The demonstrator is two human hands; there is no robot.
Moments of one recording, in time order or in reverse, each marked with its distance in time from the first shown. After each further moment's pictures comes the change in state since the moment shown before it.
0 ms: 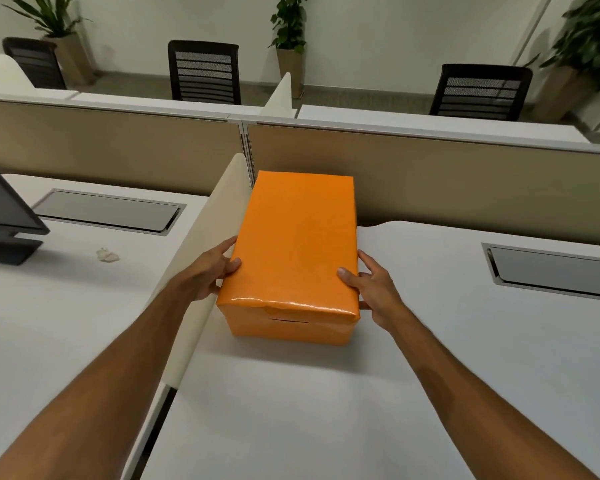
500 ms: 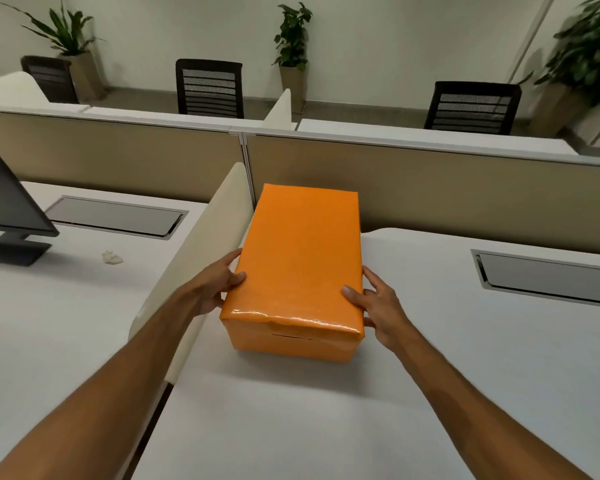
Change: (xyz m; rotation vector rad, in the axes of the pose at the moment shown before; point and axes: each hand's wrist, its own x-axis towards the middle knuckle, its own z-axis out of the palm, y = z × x) left_hand -0.037 -0.005 0.026 -0.057 -0.016 -0.013; right_hand -0.041 0.013 -0.025 0.147 -0.045 0.021
